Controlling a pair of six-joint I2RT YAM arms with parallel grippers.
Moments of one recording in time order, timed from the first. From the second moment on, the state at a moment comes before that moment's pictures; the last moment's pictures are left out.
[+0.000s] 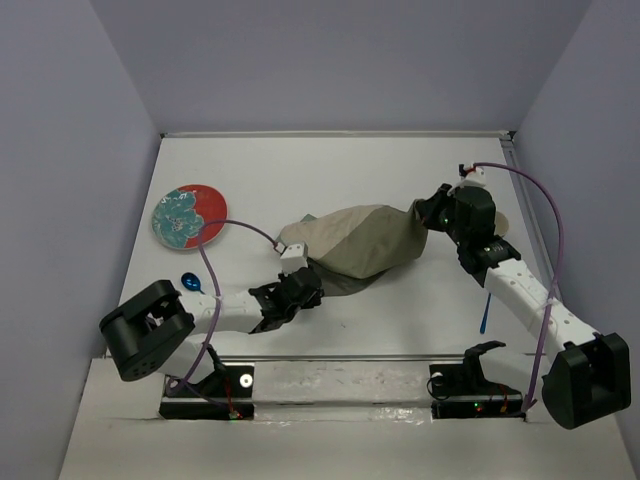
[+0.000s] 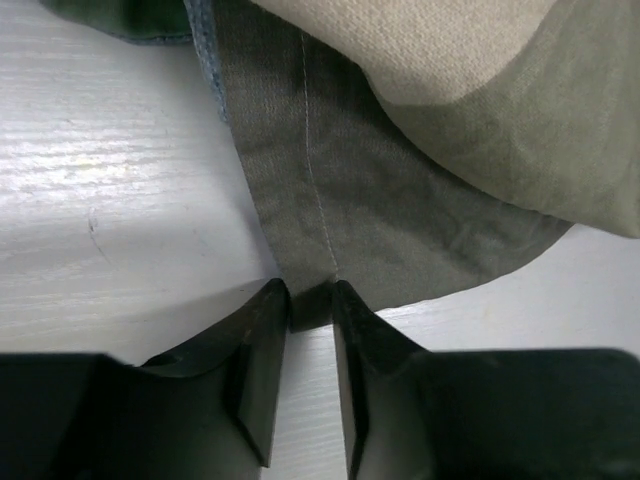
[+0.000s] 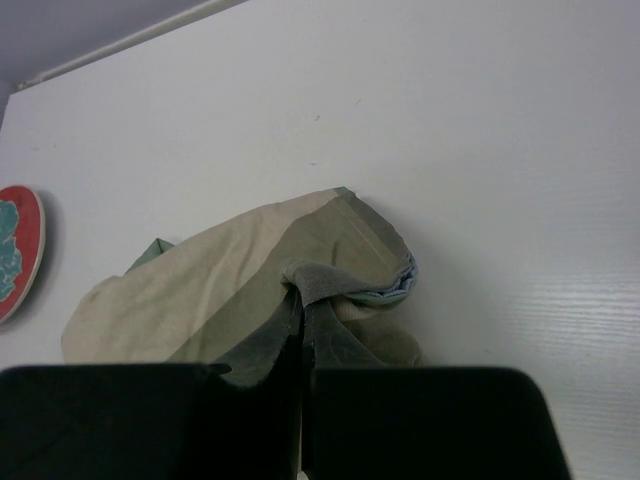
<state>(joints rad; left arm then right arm) -0.99 1.39 0.46 0.16 -0.45 -0.89 0.29 1.11 0.77 0.01 0.07 0.50</state>
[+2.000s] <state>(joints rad) -0.02 1.44 1.71 -0.20 0.08 -0.58 0.06 1.44 1.78 -0.29 -0.02 0.45</state>
